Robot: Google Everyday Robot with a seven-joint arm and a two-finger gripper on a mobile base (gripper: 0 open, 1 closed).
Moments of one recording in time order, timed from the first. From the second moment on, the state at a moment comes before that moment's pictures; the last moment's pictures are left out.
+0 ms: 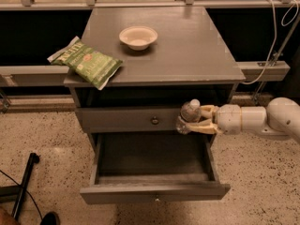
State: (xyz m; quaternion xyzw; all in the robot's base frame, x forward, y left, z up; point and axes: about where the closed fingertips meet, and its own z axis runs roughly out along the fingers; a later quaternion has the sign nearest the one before) arm 0.578 -0.150 0.702 -0.56 0.58 0.29 0.51
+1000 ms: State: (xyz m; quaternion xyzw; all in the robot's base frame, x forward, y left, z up) arm 0.569 -0.167 0.583 -0.52 0.64 0.31 0.48
